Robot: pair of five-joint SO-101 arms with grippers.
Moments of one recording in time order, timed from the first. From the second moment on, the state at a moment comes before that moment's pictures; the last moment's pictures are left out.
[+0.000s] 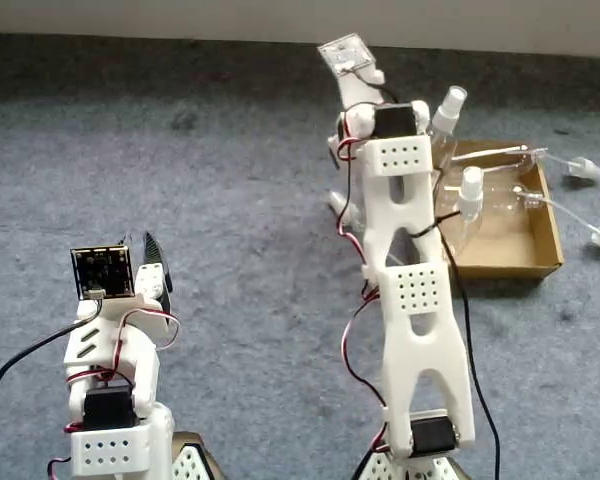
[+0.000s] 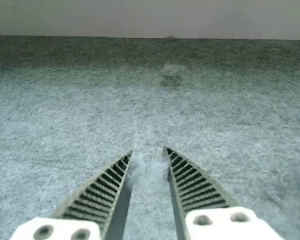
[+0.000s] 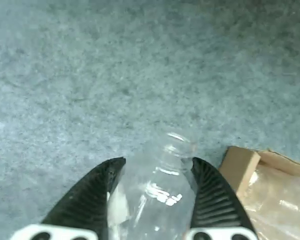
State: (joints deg) left arm -11.9 -103.8 95.9 35.9 3.8; right arm -12.7 66.8 -93.9 95.6 18.9
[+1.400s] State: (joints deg) left arm -11.3 -103.7 95.9 35.9 3.8; right arm -19.3 73.0 -93.8 100.1 15.6
